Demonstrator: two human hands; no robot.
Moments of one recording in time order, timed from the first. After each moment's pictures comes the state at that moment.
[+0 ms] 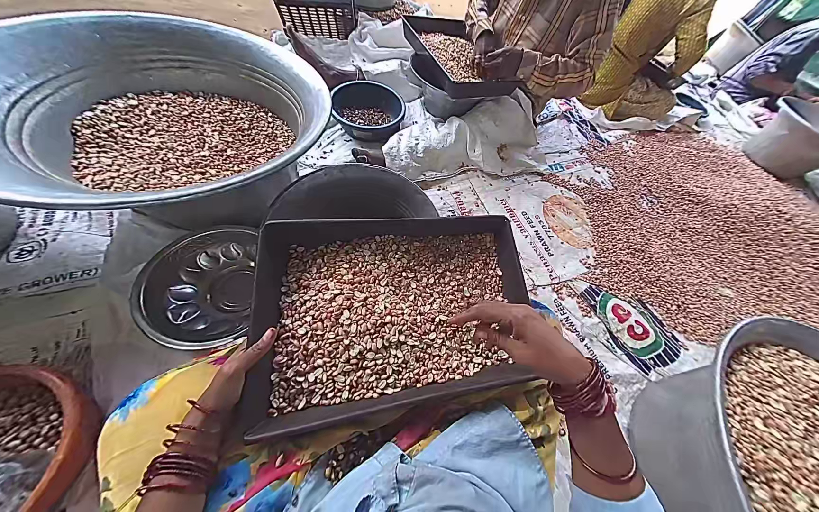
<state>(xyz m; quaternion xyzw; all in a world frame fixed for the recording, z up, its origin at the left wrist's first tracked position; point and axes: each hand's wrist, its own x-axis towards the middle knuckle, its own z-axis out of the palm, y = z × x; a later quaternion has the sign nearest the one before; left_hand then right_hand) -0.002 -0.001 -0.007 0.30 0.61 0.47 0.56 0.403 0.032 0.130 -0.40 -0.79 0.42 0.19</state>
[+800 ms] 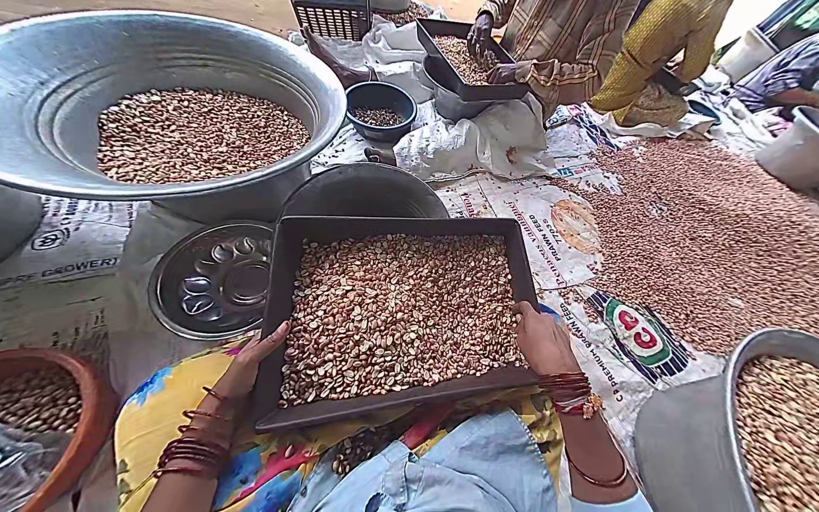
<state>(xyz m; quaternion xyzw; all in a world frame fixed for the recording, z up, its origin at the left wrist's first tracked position) -0.005 0.002 -0.009 0.31 0.62 0.45 0.57 0.394 0.036 0.107 -0.80 -0.55 0.21 -0.11</state>
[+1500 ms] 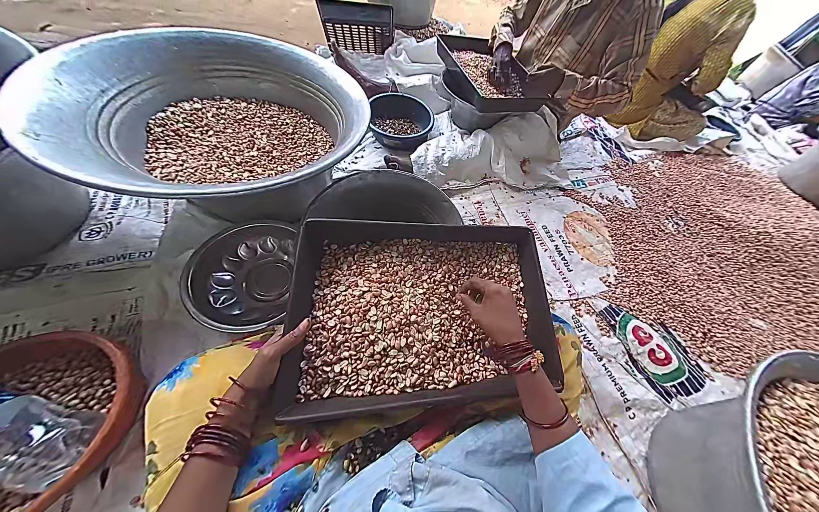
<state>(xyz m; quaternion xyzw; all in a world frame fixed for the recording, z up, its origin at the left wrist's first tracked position) -0.005 0.002 -0.006 0.31 0.61 0.46 0.57 0.345 0.087 0.061 -0.64 -0.71 0.24 0.17</state>
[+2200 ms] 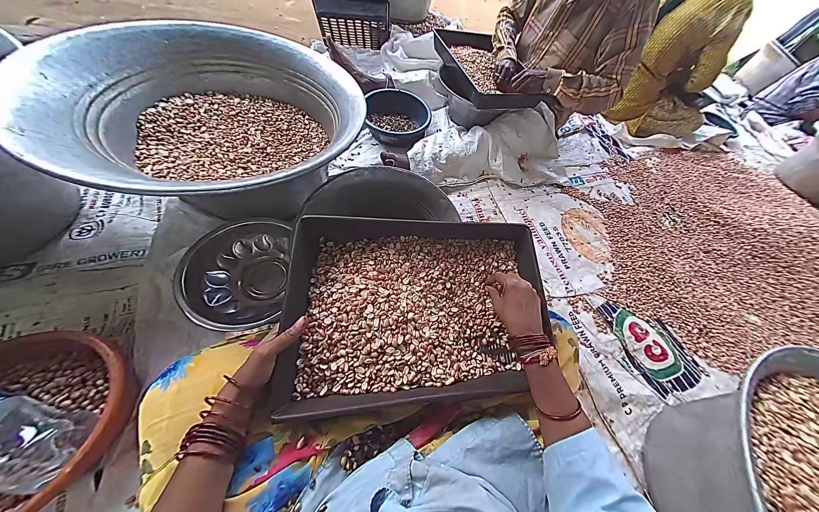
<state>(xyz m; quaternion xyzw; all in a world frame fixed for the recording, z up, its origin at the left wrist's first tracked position) -0.004 0.002 -0.005 0.31 0.60 0.46 0.58 0.375 0.092 0.064 -0.72 -0.68 0.12 0.07</state>
